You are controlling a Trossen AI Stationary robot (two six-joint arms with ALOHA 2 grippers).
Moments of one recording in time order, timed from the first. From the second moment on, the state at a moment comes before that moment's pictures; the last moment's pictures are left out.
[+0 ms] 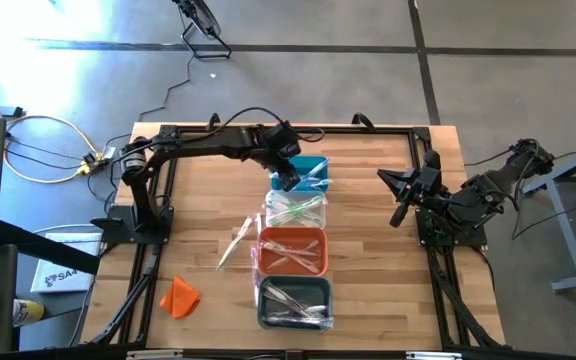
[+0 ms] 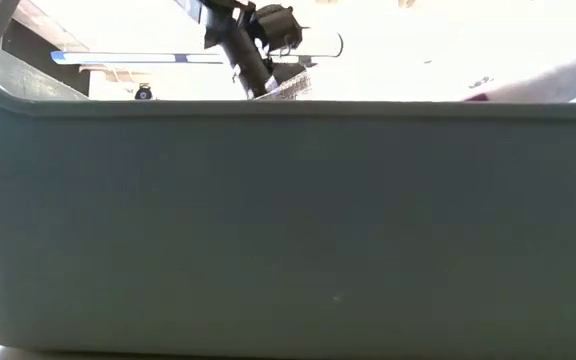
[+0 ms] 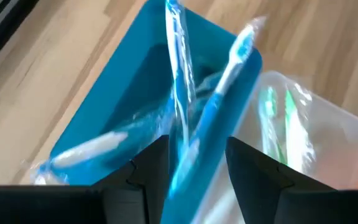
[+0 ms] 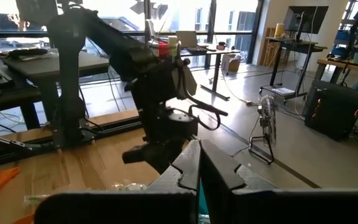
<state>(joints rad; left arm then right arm) 0.33 1.80 1.52 -0.65 0.05 -0.19 0.58 0.82 0.95 -0.36 1.15 0.21</state>
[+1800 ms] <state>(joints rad) -0.45 1.58 1.56 -1.23 -0.39 -1.29 0.58 0.82 0.95 -0.46 1.15 0.20</state>
